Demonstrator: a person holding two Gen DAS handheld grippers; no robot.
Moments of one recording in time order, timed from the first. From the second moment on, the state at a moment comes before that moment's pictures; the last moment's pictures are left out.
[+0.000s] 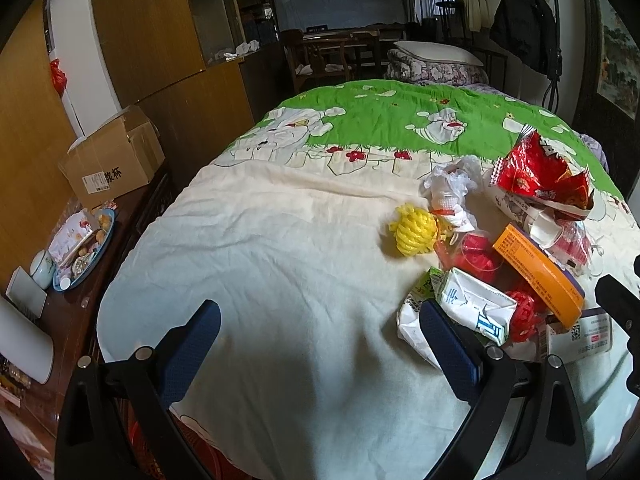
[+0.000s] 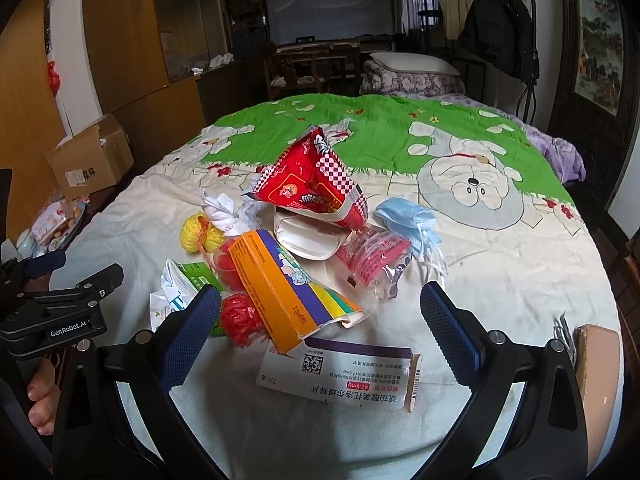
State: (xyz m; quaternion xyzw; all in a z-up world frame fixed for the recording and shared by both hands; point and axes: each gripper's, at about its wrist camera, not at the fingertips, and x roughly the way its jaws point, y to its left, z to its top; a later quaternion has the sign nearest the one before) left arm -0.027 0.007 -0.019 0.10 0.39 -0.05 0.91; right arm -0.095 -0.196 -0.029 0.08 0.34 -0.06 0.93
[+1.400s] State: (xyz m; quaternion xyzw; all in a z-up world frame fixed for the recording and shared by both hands) left arm -0.004 0.023 -0.055 0.03 0.46 -0.15 0.88; right arm -0.054 -0.191 -0.071 0.09 0.39 0.02 0.92
